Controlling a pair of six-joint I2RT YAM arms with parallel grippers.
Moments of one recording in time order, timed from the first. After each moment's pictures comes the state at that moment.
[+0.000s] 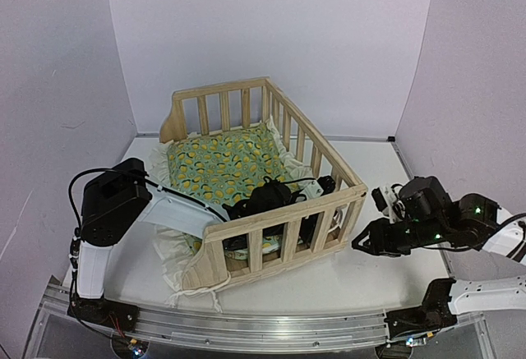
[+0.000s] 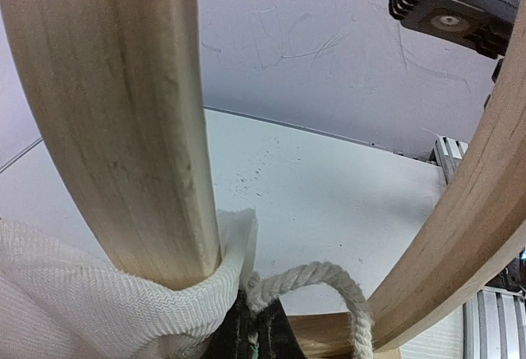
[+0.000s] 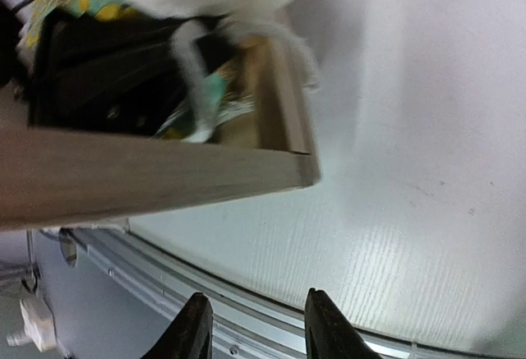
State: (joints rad) left arm -1.18 2.10 1.31 0.63 0.05 -0.03; right arm 0.92 0.78 0.70 -0.80 -0.01 0.88
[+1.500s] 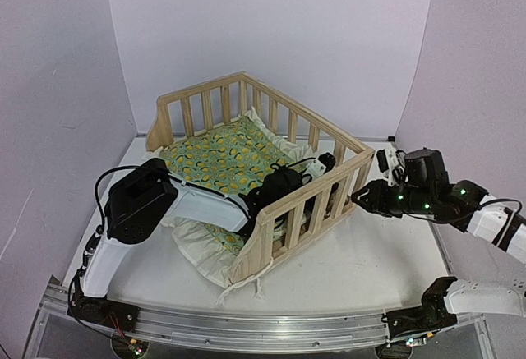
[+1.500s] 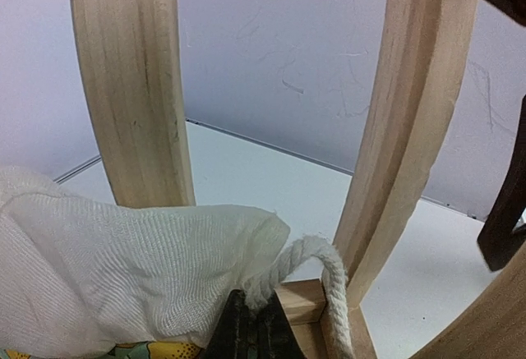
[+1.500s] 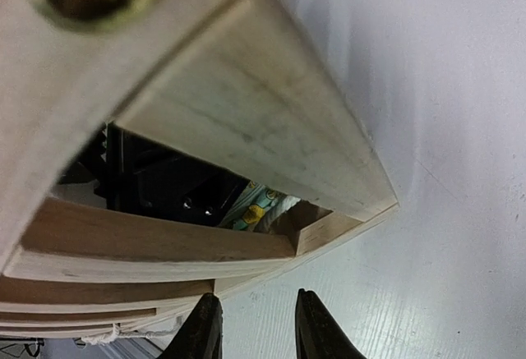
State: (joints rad) left arm -1.12 2.28 1.55 0.67 -0.06 -0.05; right arm 0.59 0.91 0.72 -0.45 -0.12 0.61
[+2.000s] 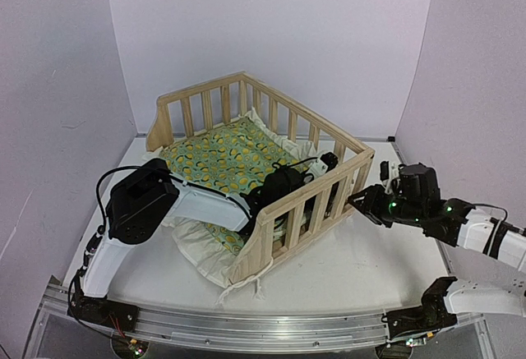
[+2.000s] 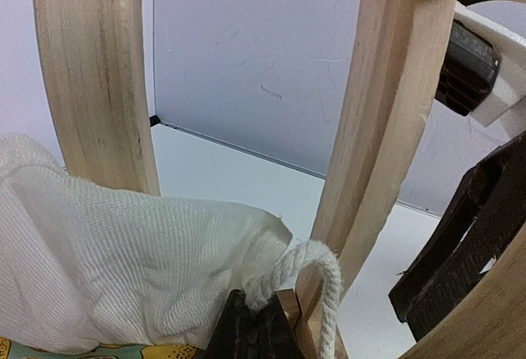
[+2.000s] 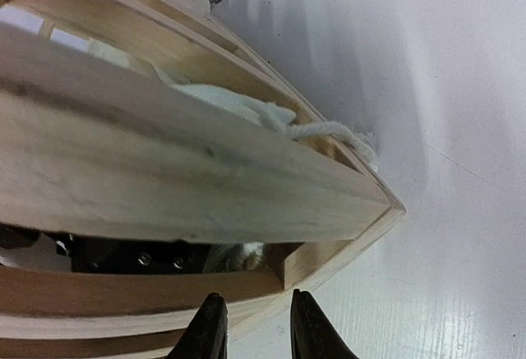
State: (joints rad) left arm -1.12 2.29 1.58 0.67 0.01 -0.08; right arm 0.58 0.92 0.52 -0.17 -0.09 0.86
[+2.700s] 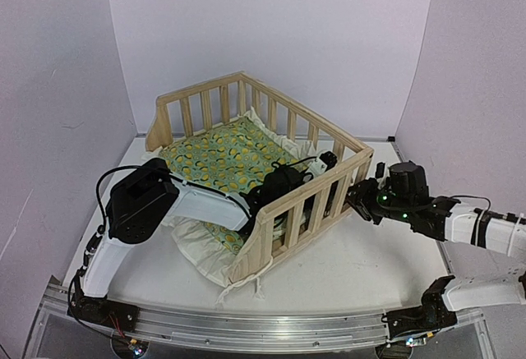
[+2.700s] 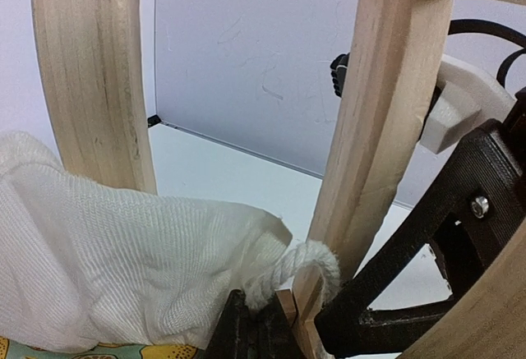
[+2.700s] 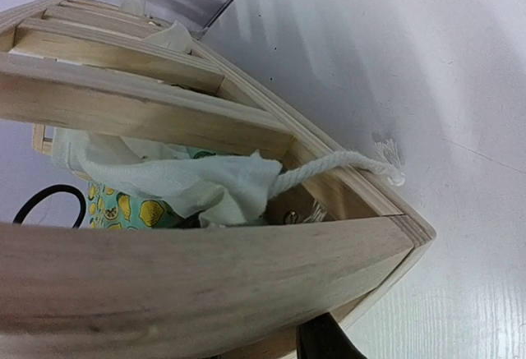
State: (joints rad) left arm -1.12 2.29 1.58 0.67 0.01 -0.09; right arm 0.57 1.06 0.52 0.03 -0.08 1.07
